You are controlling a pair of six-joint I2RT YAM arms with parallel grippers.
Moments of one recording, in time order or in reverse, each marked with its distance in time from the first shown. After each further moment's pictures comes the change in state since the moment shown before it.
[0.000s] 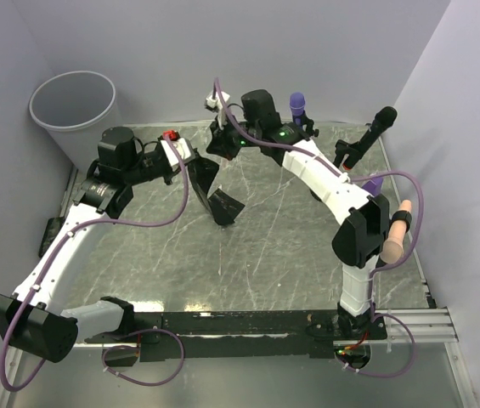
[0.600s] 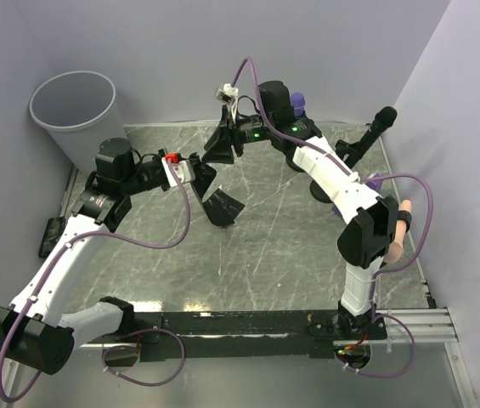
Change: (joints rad) left arm -0.002 -0.071 -0.103 0.048 0.030 0.212; right arm -0.068 -0.033 -0.006 0.076 -0.471 0.157
